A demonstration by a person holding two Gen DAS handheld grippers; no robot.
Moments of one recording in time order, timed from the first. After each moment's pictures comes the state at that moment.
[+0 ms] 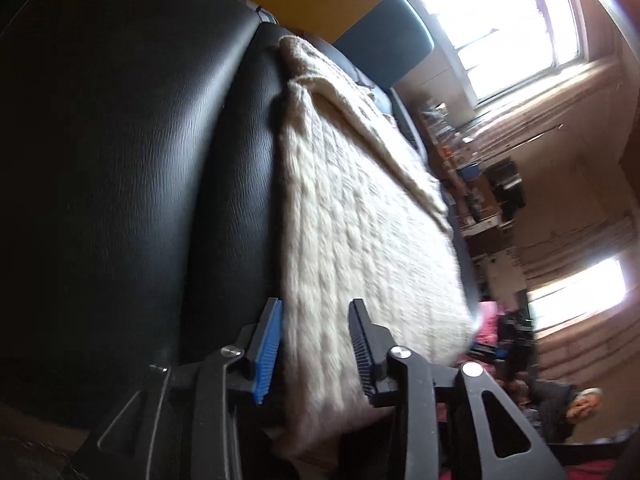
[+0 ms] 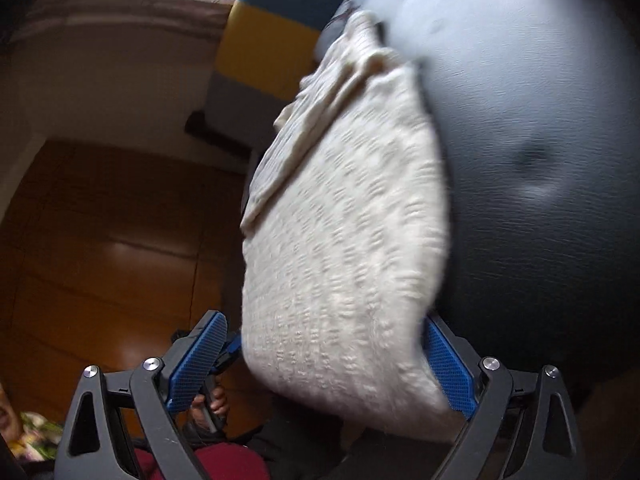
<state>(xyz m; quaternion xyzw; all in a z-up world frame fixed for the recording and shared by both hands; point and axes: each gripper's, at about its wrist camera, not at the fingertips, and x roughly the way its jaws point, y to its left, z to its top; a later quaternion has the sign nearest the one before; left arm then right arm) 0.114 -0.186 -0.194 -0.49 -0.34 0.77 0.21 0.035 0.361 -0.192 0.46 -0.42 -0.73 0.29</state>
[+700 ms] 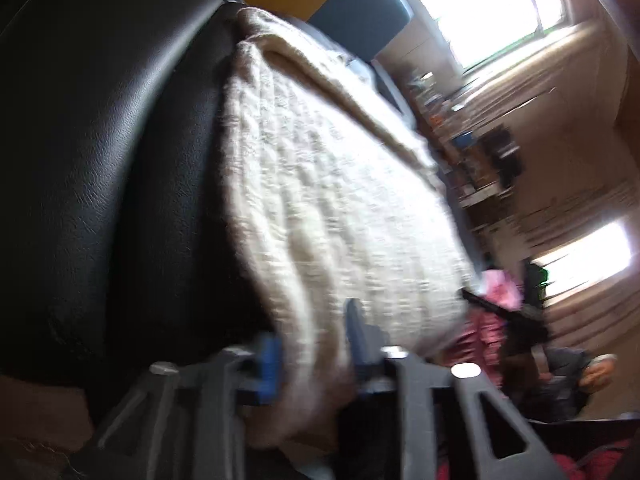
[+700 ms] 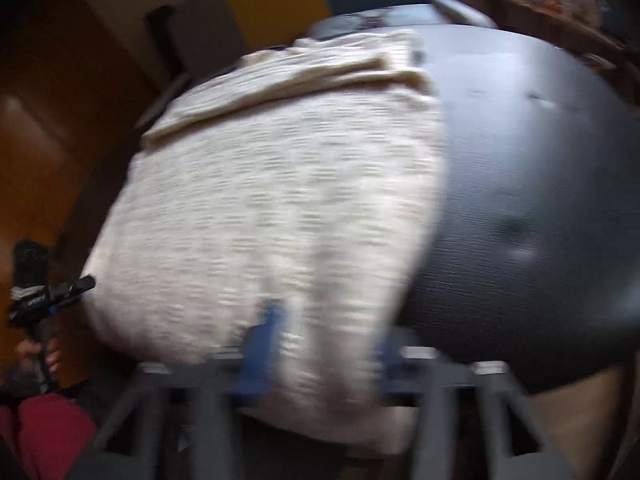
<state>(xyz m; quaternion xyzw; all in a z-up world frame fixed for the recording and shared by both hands) 0.125 -0.138 -0.190 -0.52 -0.26 0.79 0.20 0.044 0.303 -0.168 0.52 -0.10 -0.84 0.15</state>
